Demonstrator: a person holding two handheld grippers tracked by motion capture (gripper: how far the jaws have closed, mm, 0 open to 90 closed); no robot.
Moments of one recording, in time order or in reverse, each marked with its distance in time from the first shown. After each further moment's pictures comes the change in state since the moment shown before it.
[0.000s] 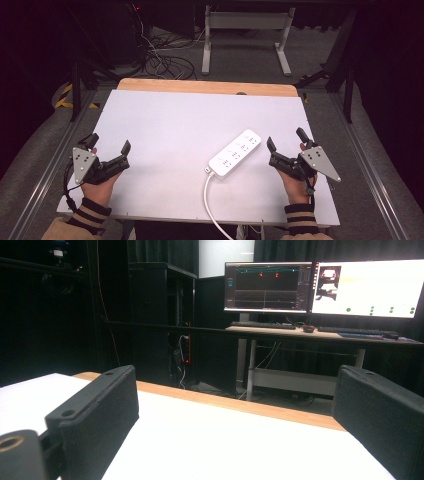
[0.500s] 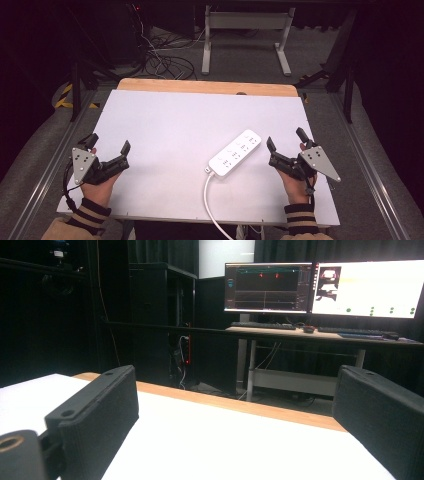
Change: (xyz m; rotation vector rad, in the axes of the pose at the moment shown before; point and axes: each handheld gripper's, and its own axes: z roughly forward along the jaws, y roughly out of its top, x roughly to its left) left arm 0.000 0.000 -0.001 -0.001 0.002 0.000; right arm 0.000 0.000 0.000 -0.001 0.003 0.000
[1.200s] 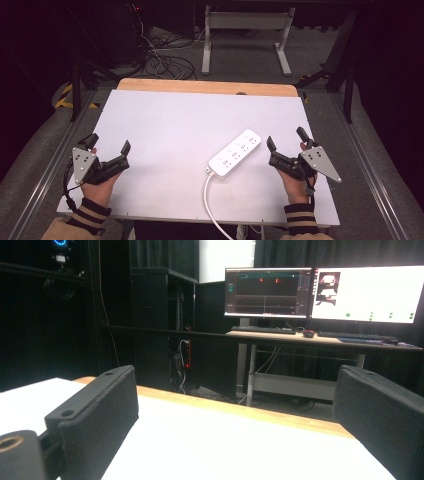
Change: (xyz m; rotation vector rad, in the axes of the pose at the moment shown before) left arm 0.000 0.000 0.000 -0.001 -0.002 -0.002; right arm 0.002 0.003 -0.001 -0.016 -0.002 0.000
